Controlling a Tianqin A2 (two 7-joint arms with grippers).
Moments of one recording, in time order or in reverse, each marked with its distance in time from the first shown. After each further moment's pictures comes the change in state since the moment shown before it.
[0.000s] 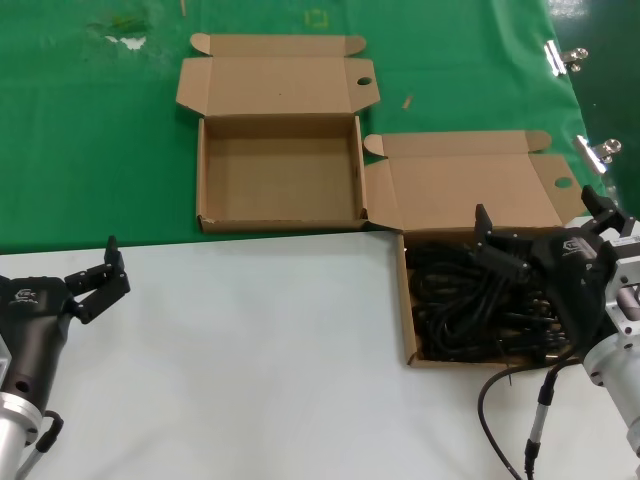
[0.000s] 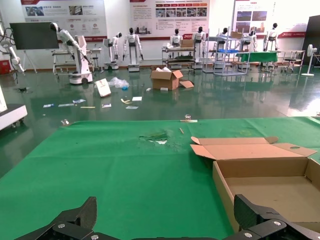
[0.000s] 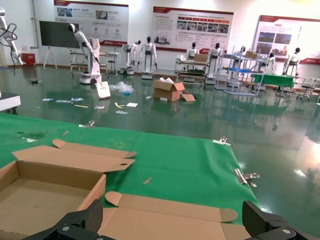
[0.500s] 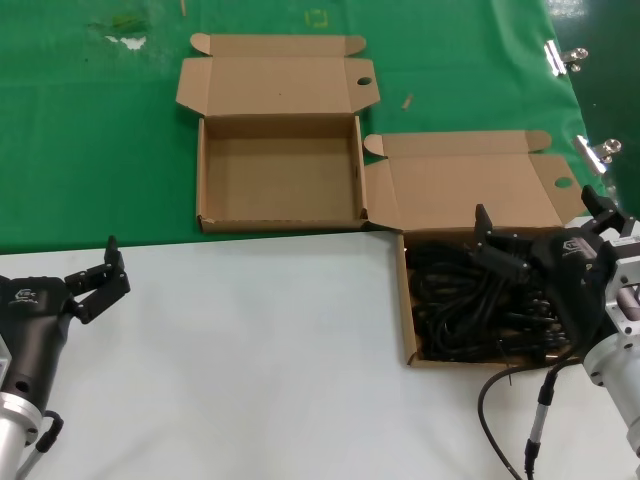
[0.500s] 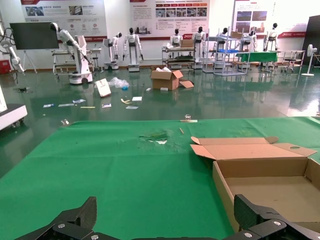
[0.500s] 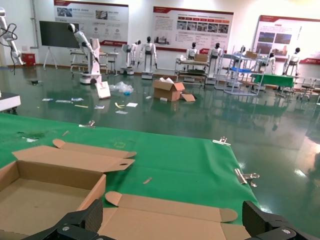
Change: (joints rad) left arm 0.000 0.000 0.000 0.000 0.000 0.000 0.000; right arm 0.000 0.000 0.000 0.000 0.000 0.000 0.000
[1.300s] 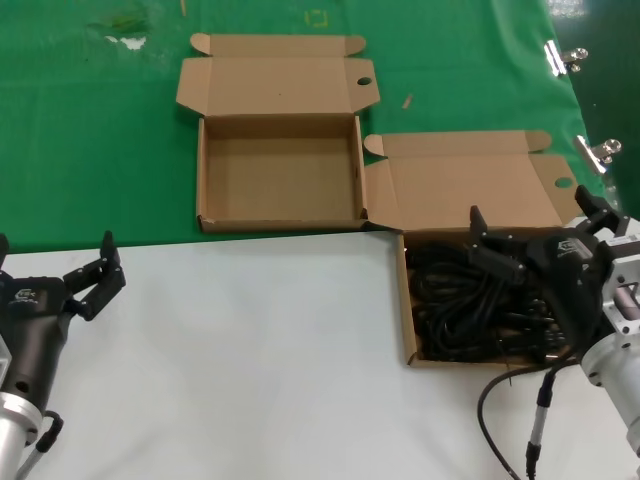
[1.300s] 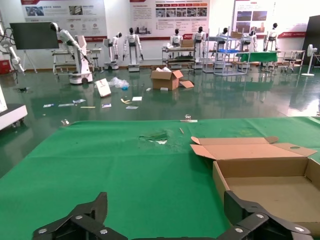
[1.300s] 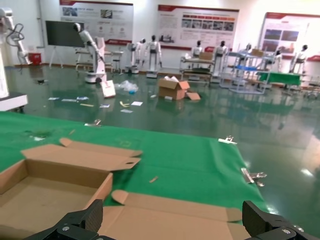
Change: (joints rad) left arm 0.000 0.000 0.000 0.000 0.000 0.000 0.000; right arm 0.003 0.045 -0.049 0.006 0.033 0.030 0.011
